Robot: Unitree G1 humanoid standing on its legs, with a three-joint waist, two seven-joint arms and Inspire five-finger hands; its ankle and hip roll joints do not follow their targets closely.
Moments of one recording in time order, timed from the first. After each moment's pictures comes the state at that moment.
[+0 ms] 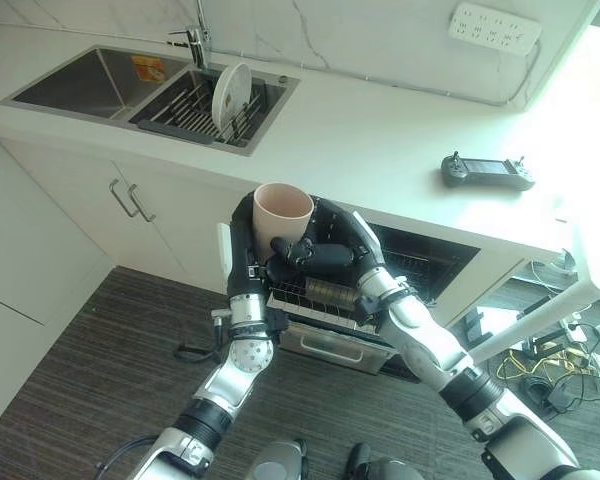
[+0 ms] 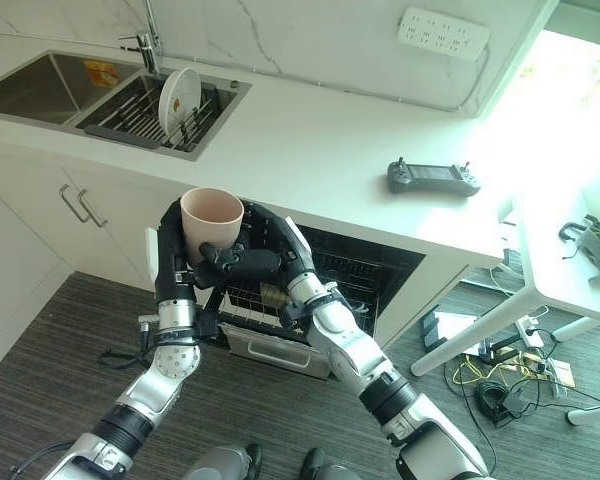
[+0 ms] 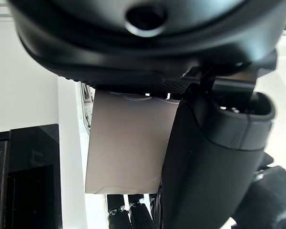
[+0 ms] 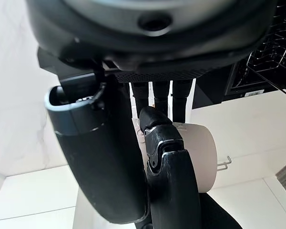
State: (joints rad) left arm -0.34 0.30 -0.41 0.33 0.02 -0.47 0.67; right arm -0.53 -0.28 0.55 0.17 0.63 -0.10 -0.12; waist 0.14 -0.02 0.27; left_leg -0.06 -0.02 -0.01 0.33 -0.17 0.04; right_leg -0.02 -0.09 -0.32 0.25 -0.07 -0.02
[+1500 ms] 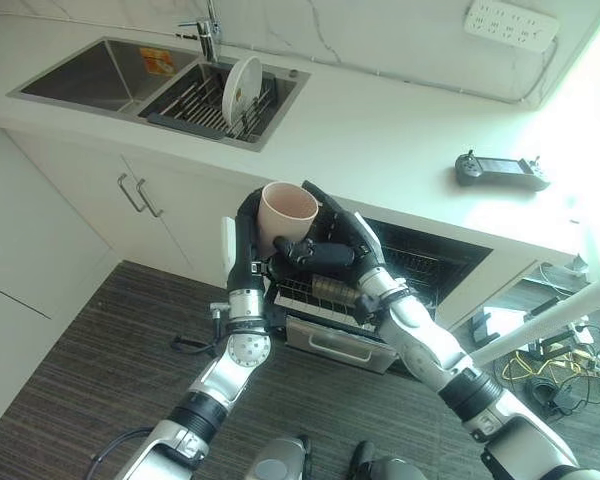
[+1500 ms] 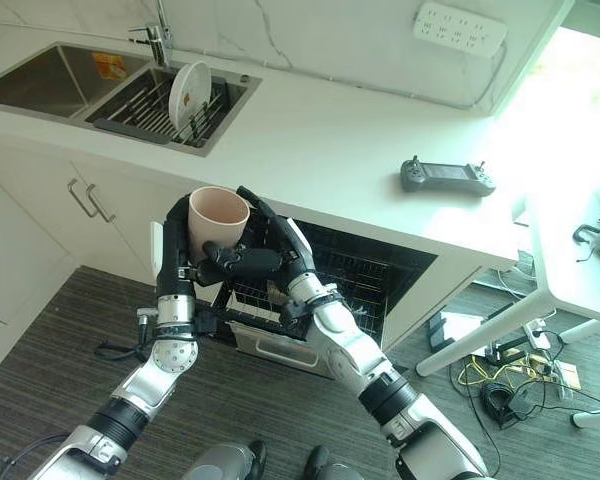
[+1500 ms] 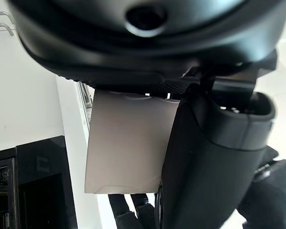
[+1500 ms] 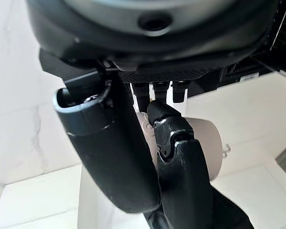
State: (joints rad) left arm -0.36 0.34 -0.42 0.35 0.04 -0.44 0.66; right arm -0.53 -0.28 0.56 0.17 0.72 -0.09 -0.07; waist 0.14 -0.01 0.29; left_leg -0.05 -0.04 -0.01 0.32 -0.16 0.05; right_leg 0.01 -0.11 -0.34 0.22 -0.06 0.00
